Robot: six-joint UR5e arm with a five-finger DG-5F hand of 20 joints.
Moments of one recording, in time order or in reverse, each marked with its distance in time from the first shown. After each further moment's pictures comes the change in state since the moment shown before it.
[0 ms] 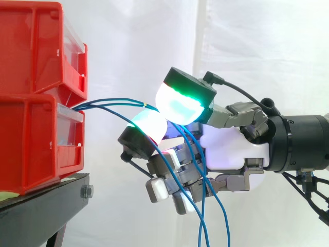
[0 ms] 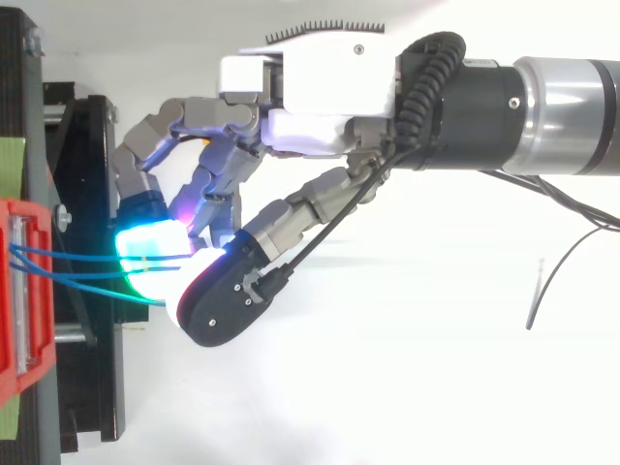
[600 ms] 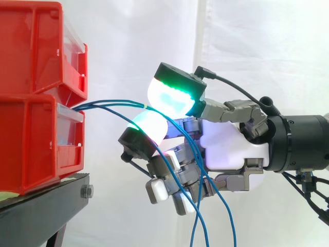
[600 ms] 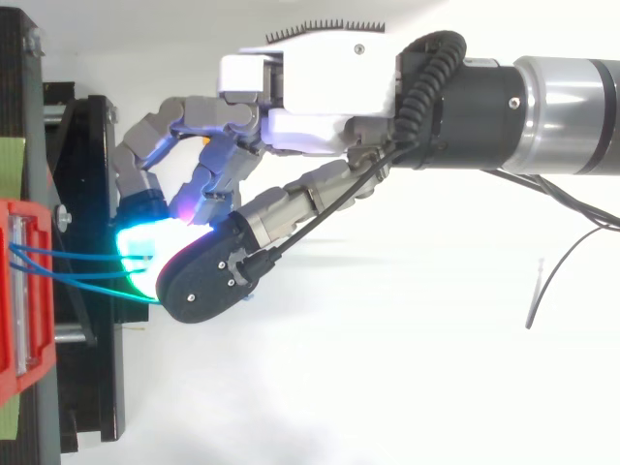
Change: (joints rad) arm 0.000 0.000 0.000 0.000 0.002 -0.013
